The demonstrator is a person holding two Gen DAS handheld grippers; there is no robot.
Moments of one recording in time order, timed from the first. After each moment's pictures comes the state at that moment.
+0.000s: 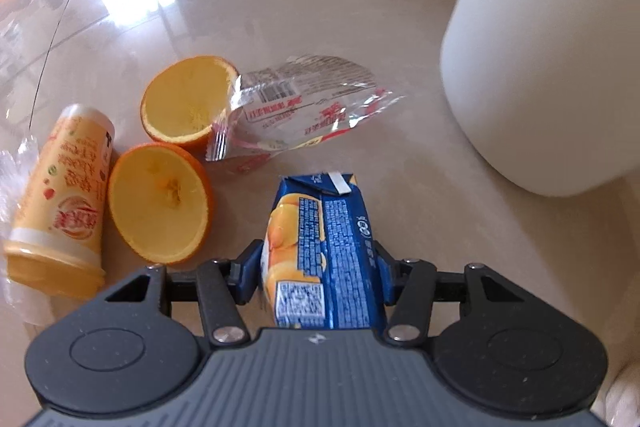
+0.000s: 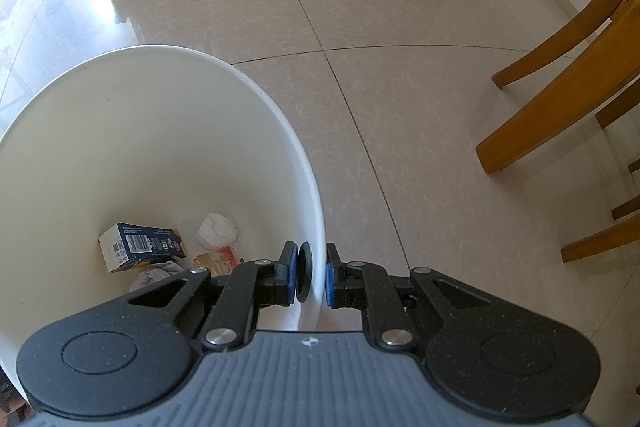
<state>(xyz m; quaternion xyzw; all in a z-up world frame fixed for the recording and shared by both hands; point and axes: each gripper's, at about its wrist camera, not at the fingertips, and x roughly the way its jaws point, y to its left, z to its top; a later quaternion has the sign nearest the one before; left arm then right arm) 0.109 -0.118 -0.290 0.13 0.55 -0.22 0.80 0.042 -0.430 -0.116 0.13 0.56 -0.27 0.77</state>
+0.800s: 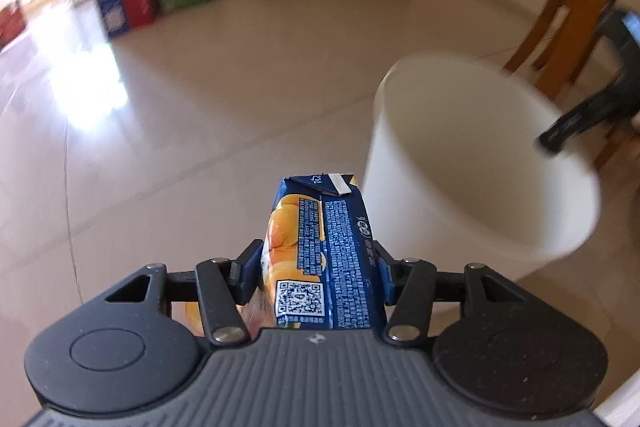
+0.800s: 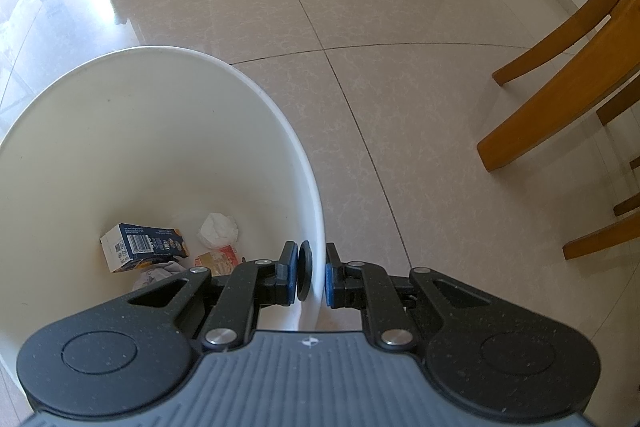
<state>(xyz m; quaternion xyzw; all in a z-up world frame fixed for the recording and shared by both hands) 0.158 -0.137 -0.069 0.13 0.43 -0.32 0.83 0.045 -0.429 -0.116 0.13 0.56 -0.27 0.77</state>
